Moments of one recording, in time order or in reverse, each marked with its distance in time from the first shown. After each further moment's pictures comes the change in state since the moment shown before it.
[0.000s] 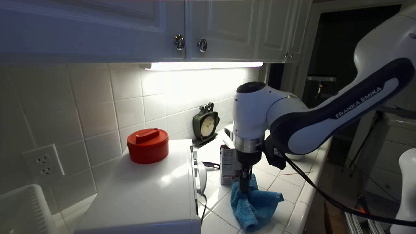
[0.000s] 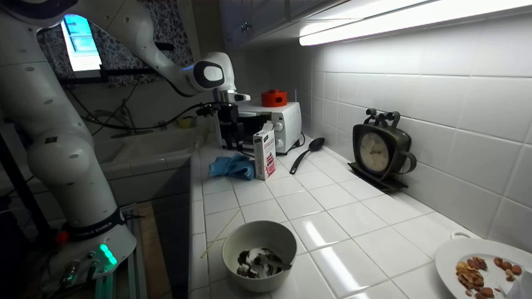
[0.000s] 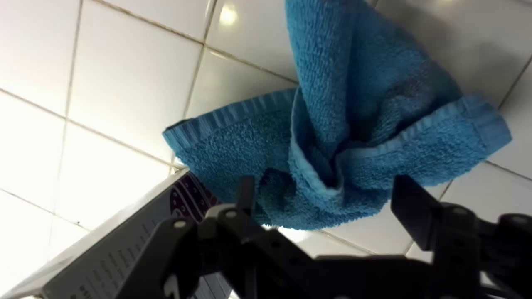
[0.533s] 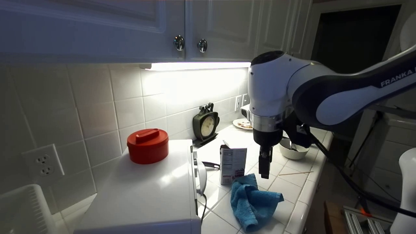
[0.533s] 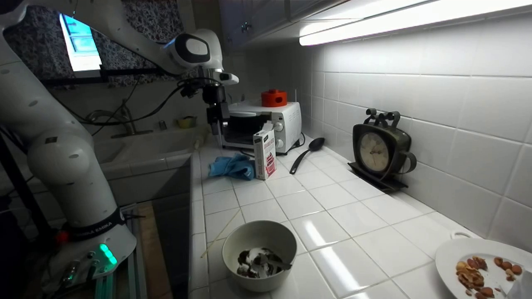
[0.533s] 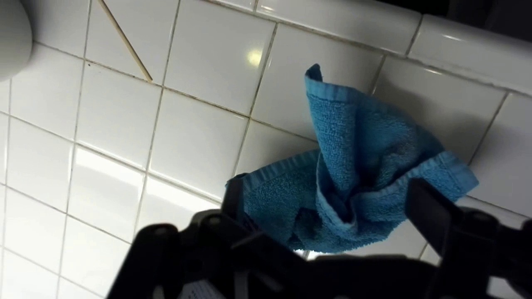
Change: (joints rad) arm 0.003 -0.192 0.022 0.012 0.020 -0.284 0.033
